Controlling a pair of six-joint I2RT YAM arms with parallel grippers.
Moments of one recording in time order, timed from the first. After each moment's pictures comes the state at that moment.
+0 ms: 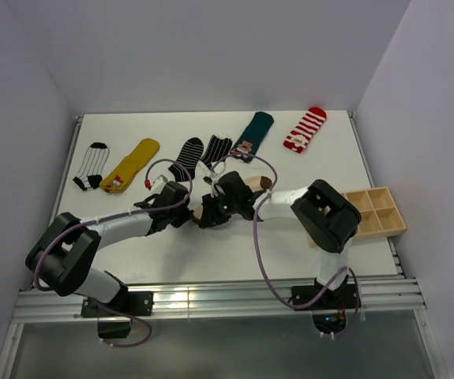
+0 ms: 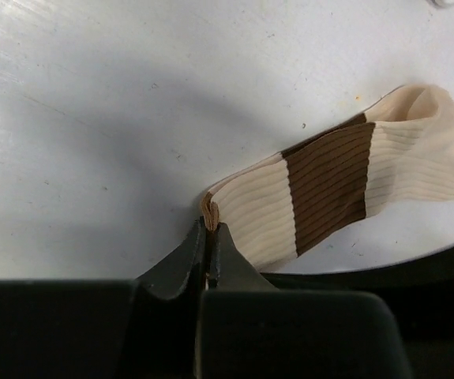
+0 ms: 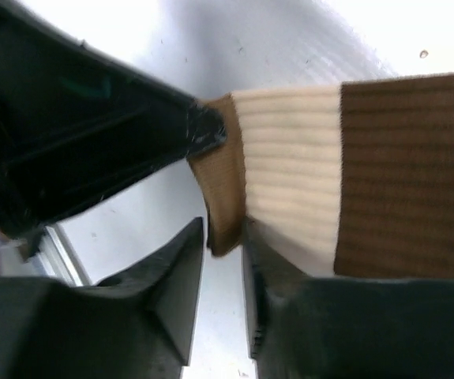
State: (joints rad) left arm -0.64 1.46 0.64 -0.06 -0.21 -1.20; right arm 0.75 1.88 0.95 0.18 -0.49 0.48
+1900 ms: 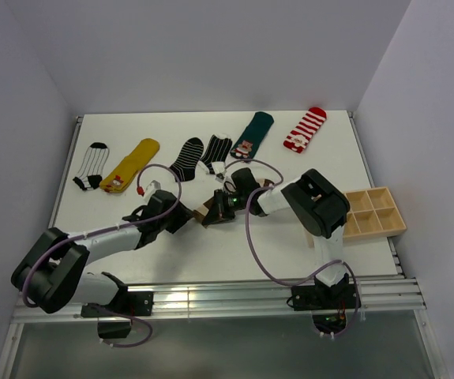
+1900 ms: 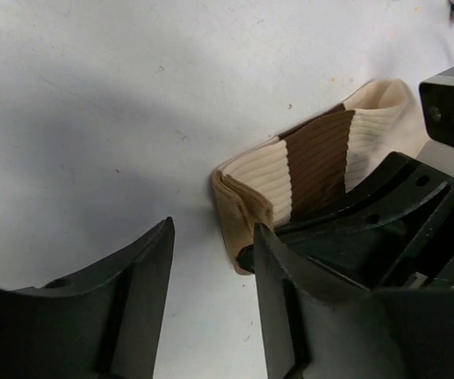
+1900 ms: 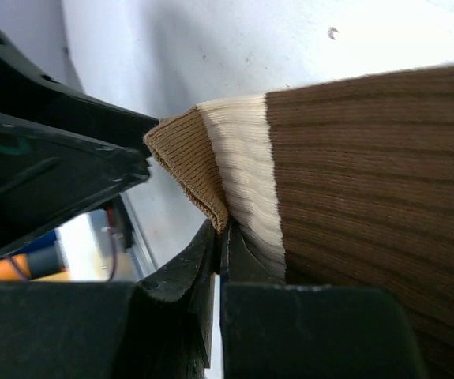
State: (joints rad) left arm -0.61 1.32 0.48 0.08 -0.14 -1.19; right arm 0.63 2.00 0.92 0.36 -0.74 0.73
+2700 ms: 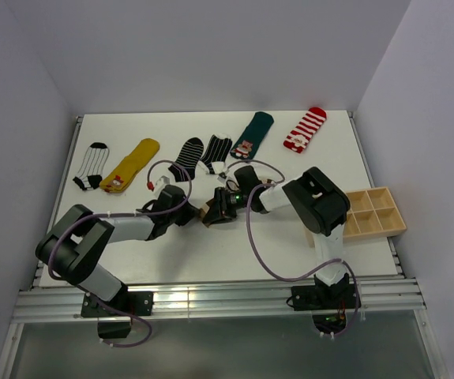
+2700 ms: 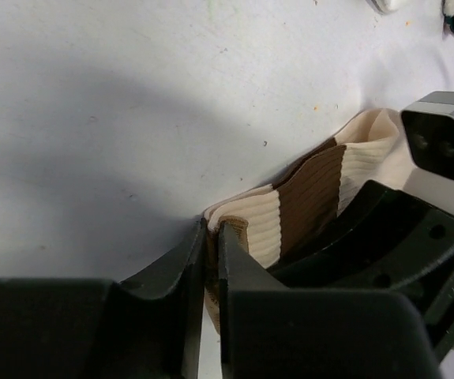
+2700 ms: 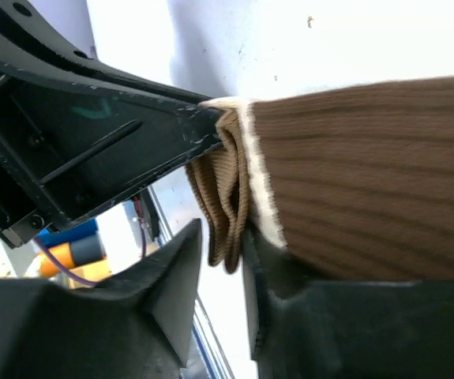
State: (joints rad) left arm -0.61 1.55 0.54 0.27 -0.12 -1.19; right arm 0.59 2.05 0.93 0.38 -0.85 0.82
